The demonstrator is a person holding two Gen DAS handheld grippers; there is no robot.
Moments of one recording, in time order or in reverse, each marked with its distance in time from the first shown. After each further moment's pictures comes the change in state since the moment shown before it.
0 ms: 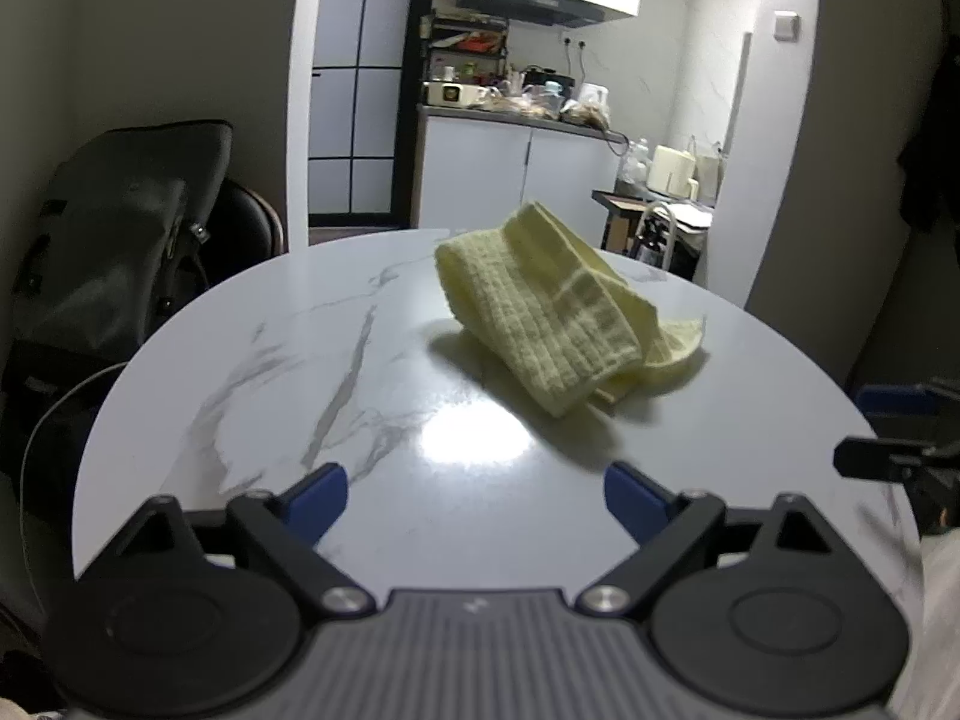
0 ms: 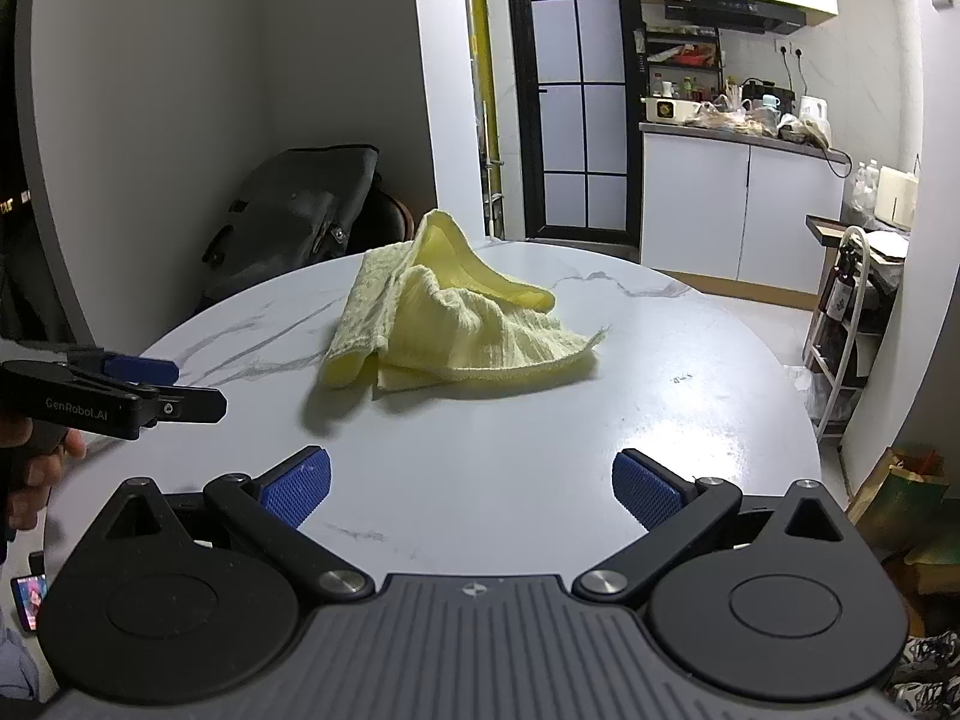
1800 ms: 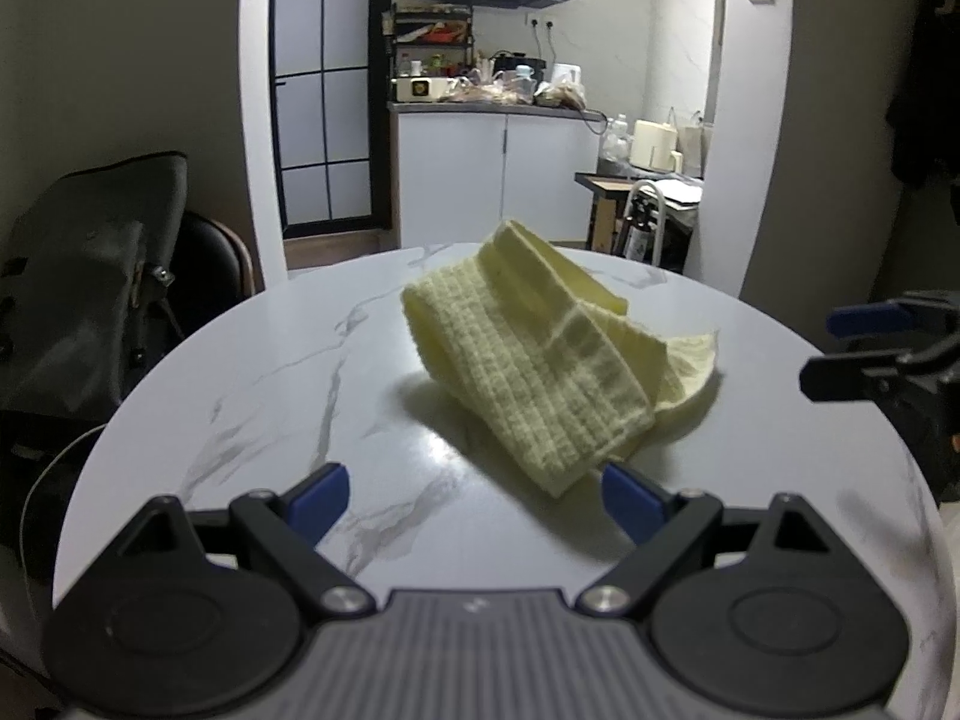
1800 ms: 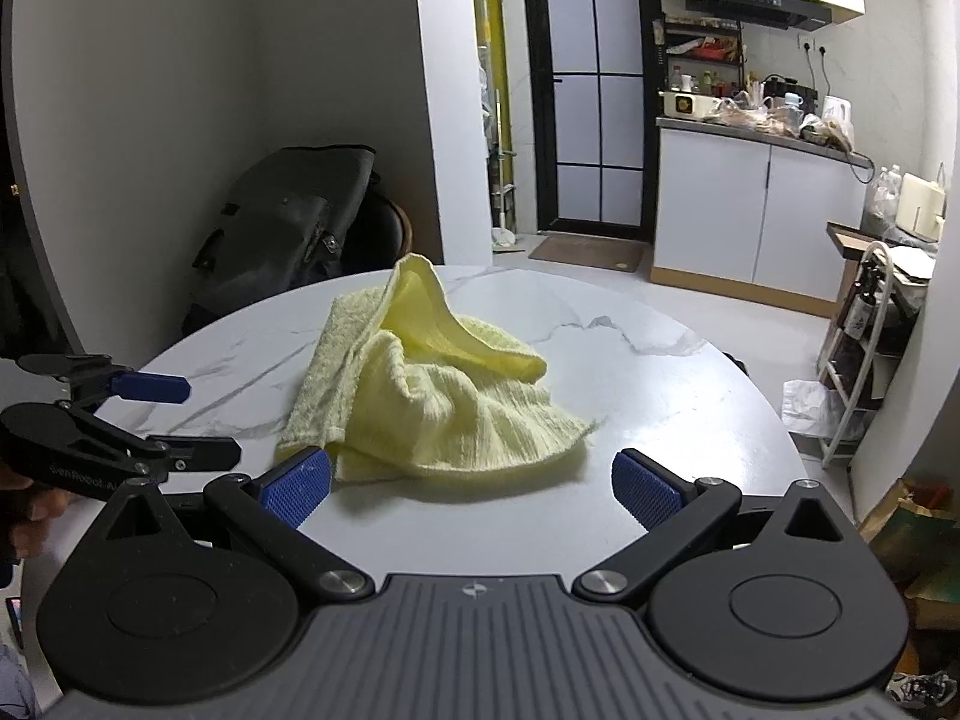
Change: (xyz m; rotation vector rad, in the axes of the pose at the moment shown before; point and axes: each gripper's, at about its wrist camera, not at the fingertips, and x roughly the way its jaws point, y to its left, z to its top) left arm 0.045 -0.012 0.039 0.079 0.028 -0.008; right arm 0.039 -0.025 0.061 -0.028 0.032 0.048
